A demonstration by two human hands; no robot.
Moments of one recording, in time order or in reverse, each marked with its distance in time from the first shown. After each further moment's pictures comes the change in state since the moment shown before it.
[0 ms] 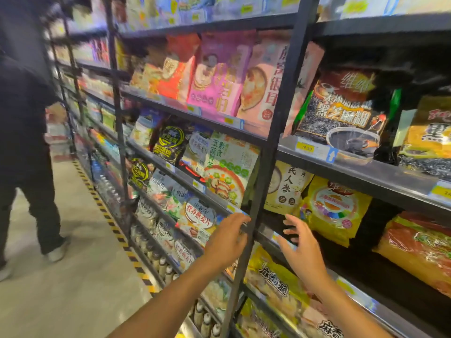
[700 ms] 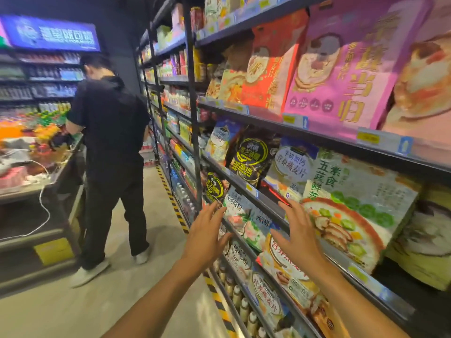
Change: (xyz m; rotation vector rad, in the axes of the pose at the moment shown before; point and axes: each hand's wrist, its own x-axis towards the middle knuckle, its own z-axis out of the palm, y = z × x) left_hand 0.060 -0.305 -0.204 0.526 0.212 -0.325; right_hand 0.226 -0.116 0.314 -0.060 -0.200 -0.330
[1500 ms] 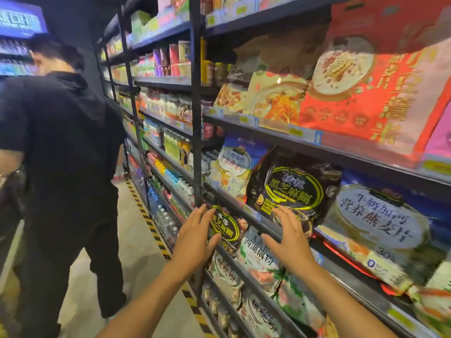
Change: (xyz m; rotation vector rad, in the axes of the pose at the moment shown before) left_hand 0.291 -0.277 0.031 -0.122 -0.049 0.064; right_hand 0.298 -0.054 0.220 -0.023 0.010 0.129
